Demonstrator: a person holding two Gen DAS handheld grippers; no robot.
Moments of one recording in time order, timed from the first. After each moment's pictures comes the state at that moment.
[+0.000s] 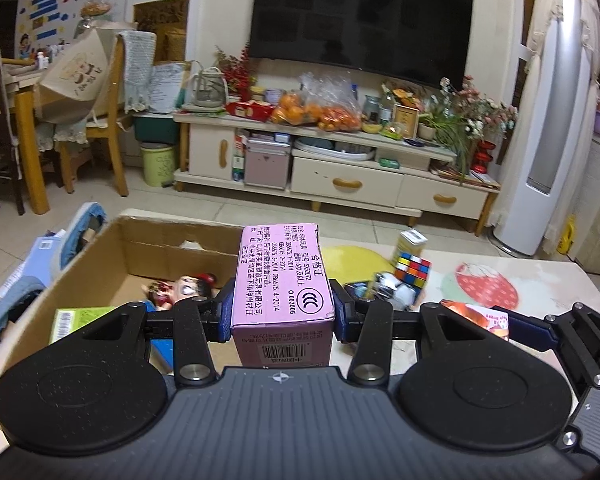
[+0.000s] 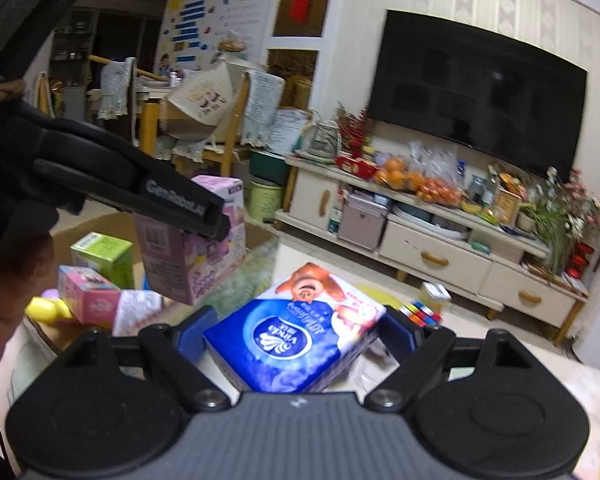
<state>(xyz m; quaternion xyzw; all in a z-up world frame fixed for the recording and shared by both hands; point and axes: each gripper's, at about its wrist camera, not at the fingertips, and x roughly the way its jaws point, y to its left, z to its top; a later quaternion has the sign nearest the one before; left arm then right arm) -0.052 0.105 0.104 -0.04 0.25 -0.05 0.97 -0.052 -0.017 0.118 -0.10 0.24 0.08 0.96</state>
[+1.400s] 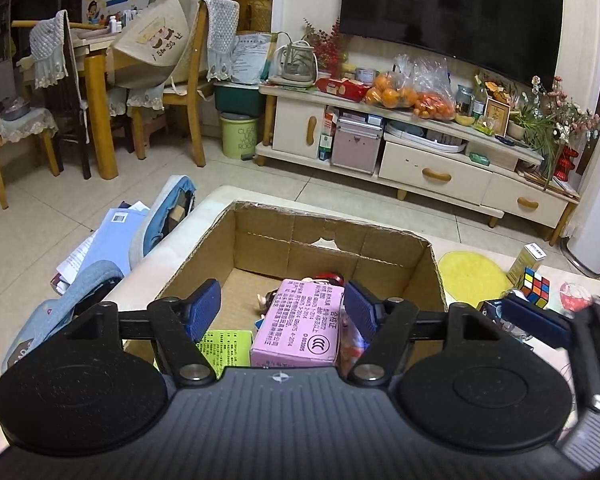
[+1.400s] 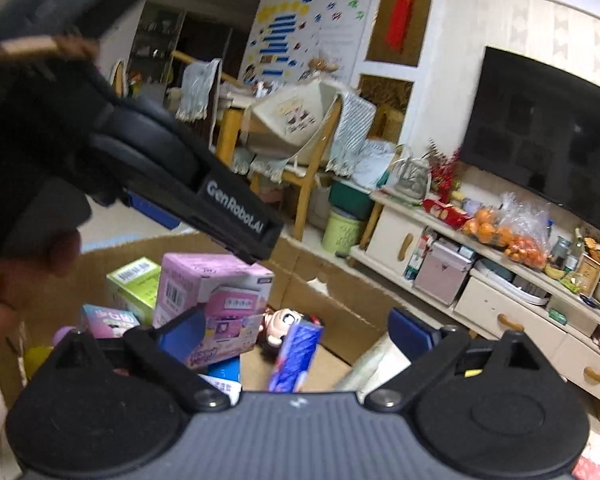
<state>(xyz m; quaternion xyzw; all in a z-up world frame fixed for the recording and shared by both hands) -0.021 0.147 0.104 -0.06 0.29 0.07 0.95 0.014 0.052 0.092 -0.14 0.19 0.19 0.95</state>
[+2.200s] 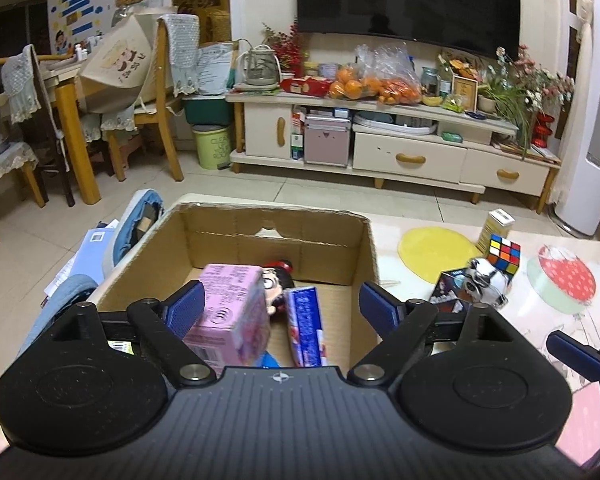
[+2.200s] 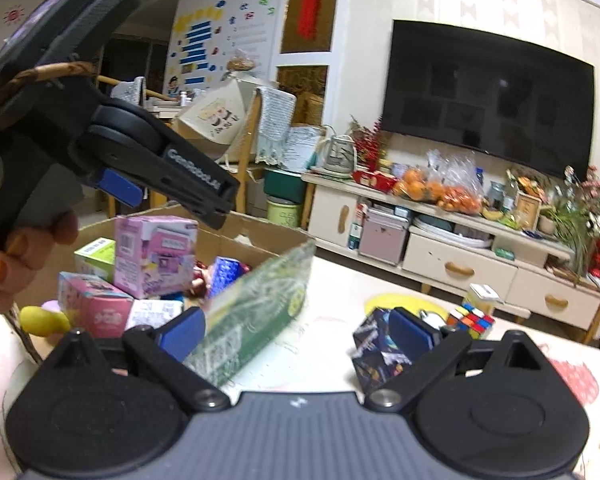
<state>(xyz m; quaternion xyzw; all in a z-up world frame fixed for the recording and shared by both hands) -0.019 0.137 0.098 0.00 0.29 0.03 0.96 -0.037 -0.009 0.071 -0.07 0.21 0.09 0.97</state>
